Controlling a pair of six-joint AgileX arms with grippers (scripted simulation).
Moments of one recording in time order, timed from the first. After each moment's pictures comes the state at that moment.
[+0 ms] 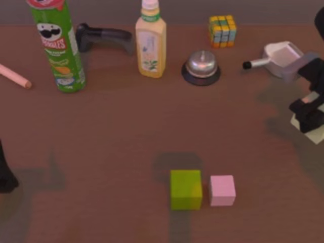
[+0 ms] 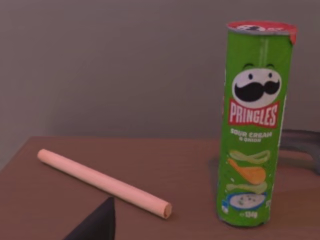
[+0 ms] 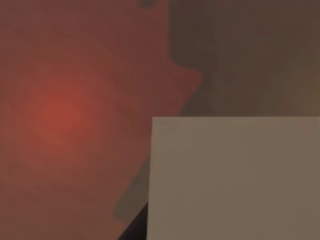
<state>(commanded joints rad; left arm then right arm) 0.02 0.00 0.00 0.00 0.00 0.00 0.10 2.05 1.51 -1.03 0.00 -0.53</state>
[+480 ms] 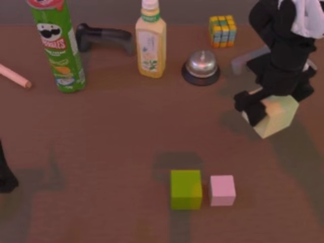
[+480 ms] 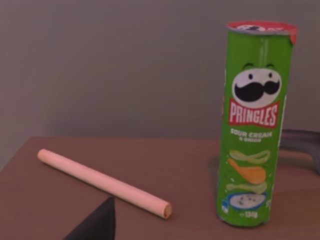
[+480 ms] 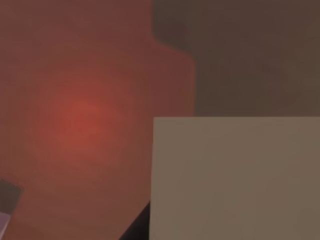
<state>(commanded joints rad) 0.02 0.00 0.00 0.00 0.00 0.00 0.32 2.17 1.71 -1.12 0.00 -0.16</state>
